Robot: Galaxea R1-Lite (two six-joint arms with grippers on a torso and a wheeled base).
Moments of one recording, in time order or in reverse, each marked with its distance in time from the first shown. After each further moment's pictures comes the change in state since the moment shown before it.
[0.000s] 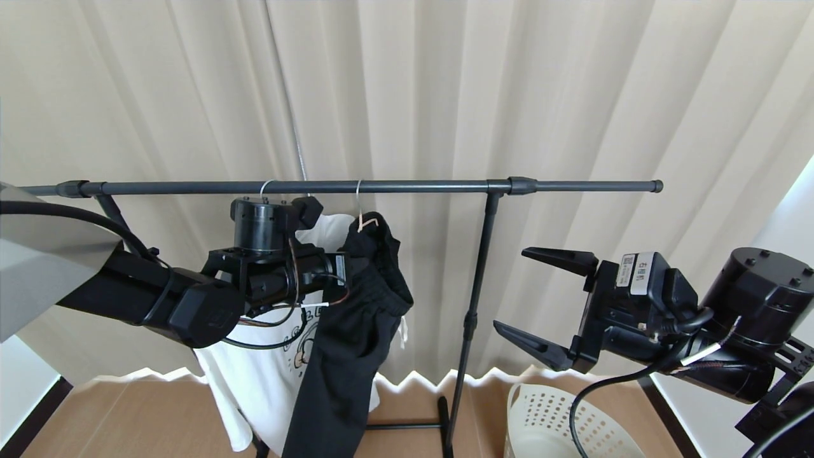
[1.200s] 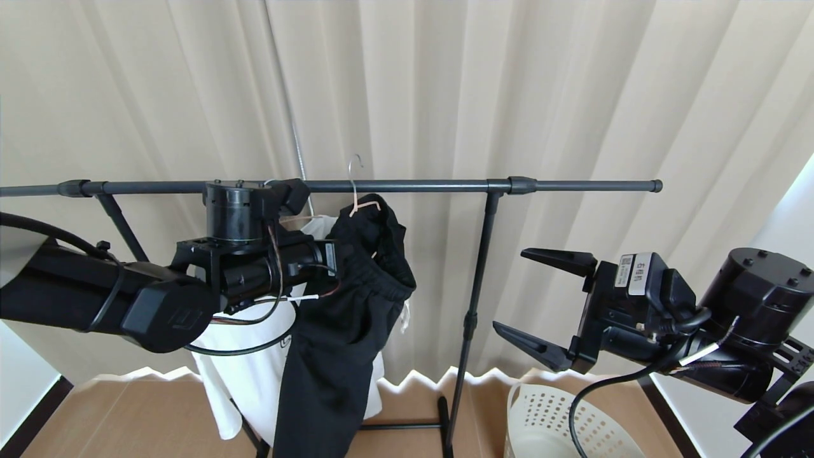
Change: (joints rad) left arm -0.007 -0.104 0.037 0.002 0.002 0.009; right arm 0.000 0.004 -0.001 0.001 0.000 0.000
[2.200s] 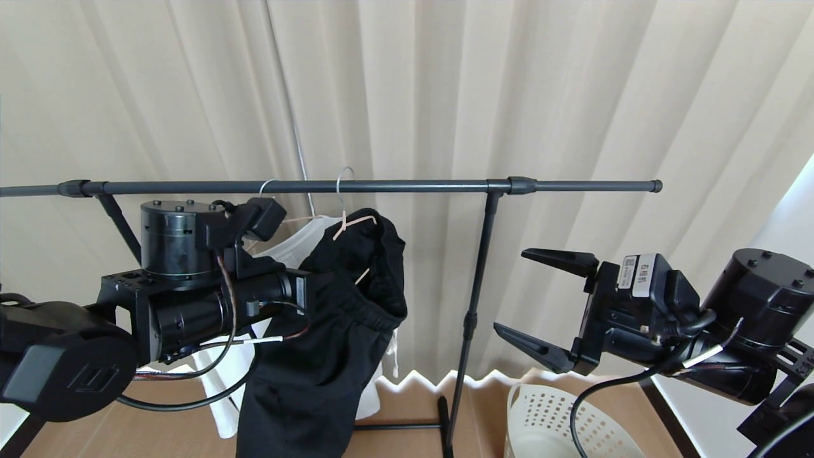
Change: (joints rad) left arm -0.012 -0.195 0.236 -0.001 -0.003 0.092; right arm 0.003 -0.010 0.006 -0.003 0.002 0.000
